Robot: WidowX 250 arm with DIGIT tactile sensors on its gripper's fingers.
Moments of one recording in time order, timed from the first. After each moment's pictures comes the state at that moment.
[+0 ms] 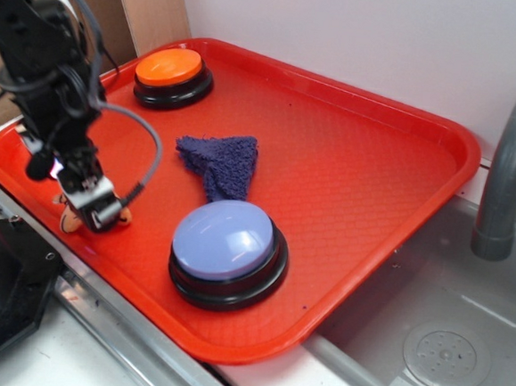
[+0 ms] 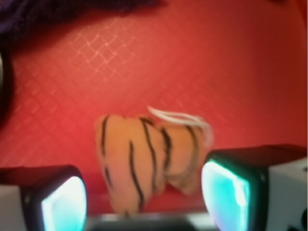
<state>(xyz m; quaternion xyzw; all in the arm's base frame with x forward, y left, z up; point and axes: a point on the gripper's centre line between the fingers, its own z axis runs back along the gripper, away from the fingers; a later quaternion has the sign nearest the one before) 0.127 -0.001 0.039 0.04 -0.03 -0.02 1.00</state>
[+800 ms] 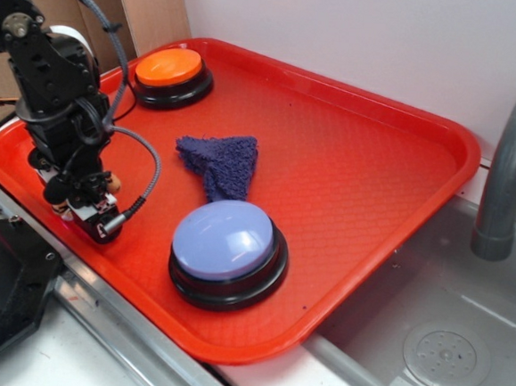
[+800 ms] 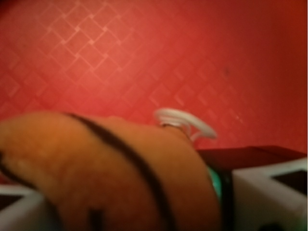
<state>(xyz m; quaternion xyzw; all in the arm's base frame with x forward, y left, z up) 0.127 0.009 0.020 0.04 -0.02 0.02 1.00</state>
